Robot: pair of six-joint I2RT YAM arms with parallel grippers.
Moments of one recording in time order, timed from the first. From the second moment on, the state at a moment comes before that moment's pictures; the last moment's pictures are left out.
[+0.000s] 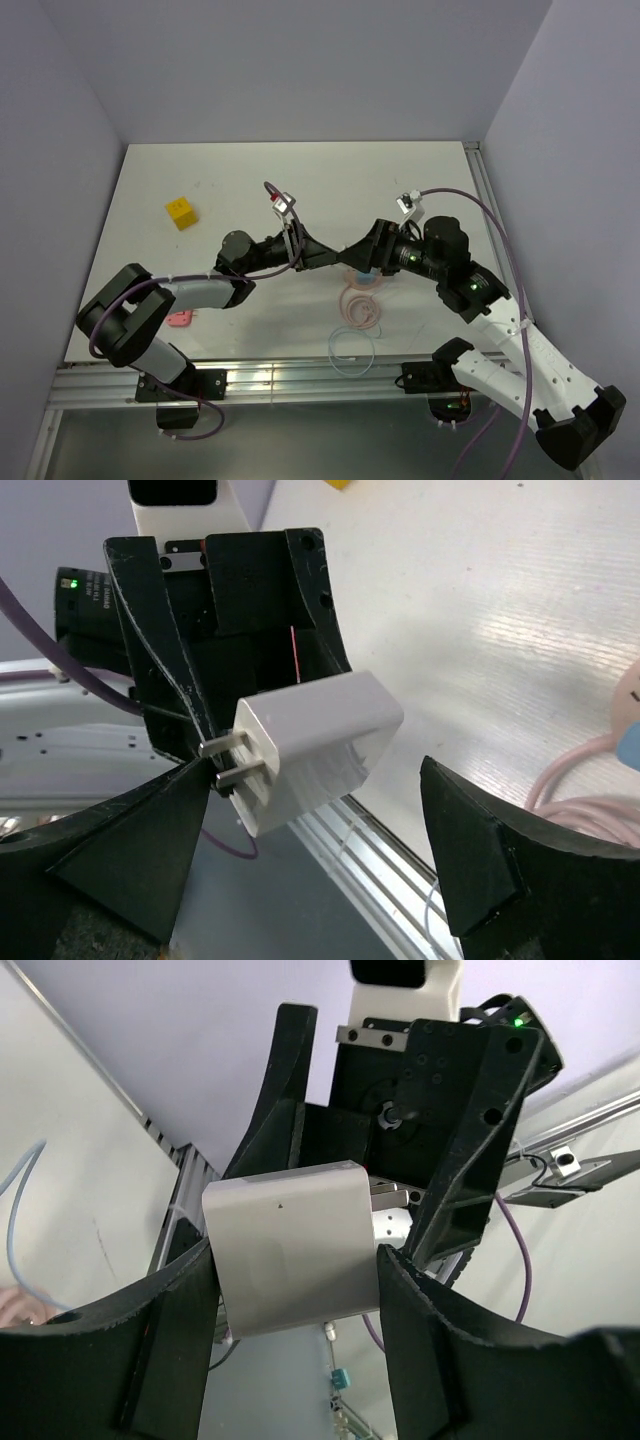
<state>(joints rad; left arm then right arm) -0.72 1.54 0.59 1.24 0.69 -1.34 0.54 0.80 0.78 -0.34 -0.40 0.76</state>
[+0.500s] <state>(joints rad) -0.74 1.52 0.60 1.25 0.65 -1.32 0.53 0.68 0.67 -0.18 -0.39 0.91</state>
